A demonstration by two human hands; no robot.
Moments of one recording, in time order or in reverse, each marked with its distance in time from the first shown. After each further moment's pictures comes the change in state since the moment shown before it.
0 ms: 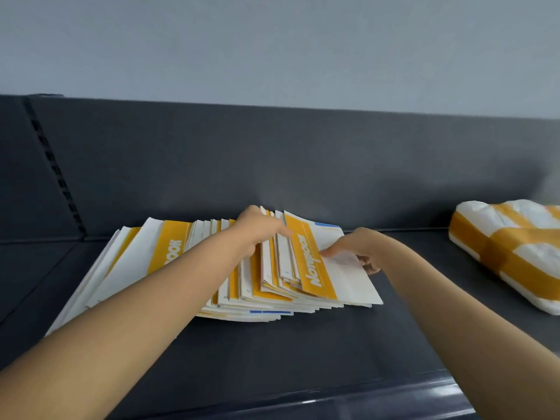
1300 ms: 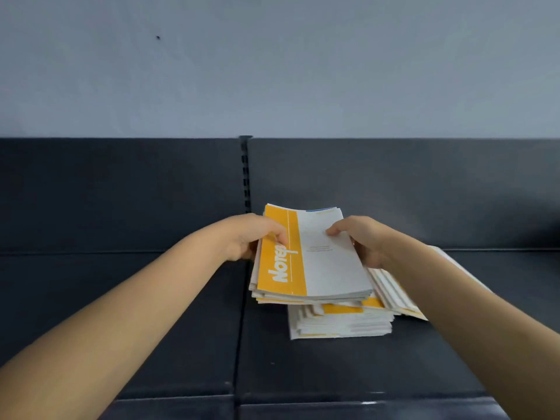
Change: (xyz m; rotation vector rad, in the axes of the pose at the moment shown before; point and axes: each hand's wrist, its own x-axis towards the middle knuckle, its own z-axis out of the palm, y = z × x) left_hand -0.059 -0.111 -0.302 -0.074 -0.165 -0.042; right_hand -0.141 -0.188 0.218 0.527 -0.241 -0.296
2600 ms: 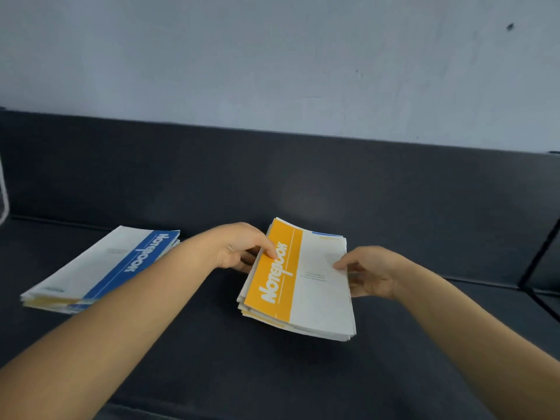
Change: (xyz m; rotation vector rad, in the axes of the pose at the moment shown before) left_hand -0.059 -0.233 -0.493 -0.052 0.082 -0.145; right_hand 0.071 -0.026 0.509 -0.075 -0.160 0.121
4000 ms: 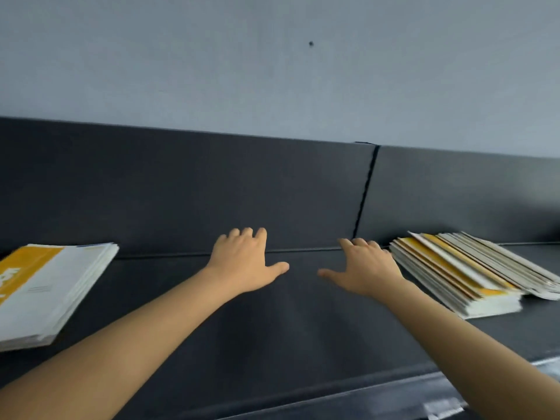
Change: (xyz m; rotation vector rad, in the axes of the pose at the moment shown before) left_hand -0.019 0.054 0.229 1.229 0.342 0.618; right_hand -0.101 0.073 -0.177 -1.371 0.737 -0.179
